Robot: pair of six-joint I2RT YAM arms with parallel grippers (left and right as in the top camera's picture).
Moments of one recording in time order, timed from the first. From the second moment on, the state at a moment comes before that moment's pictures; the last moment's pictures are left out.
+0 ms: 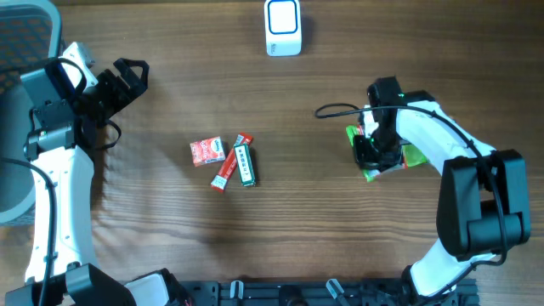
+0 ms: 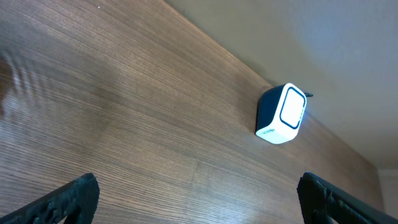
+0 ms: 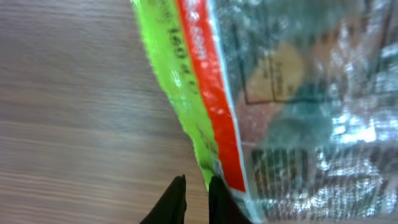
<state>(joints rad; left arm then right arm) 0.32 1.42 1.13 -0.41 0.46 -0.41 0.16 1.85 1.13 -0.97 -0.11 0.14</state>
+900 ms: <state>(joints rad) 0.32 1.42 1.13 -0.41 0.46 -0.41 0.84 1.79 1.25 -0.43 -0.17 0.35</state>
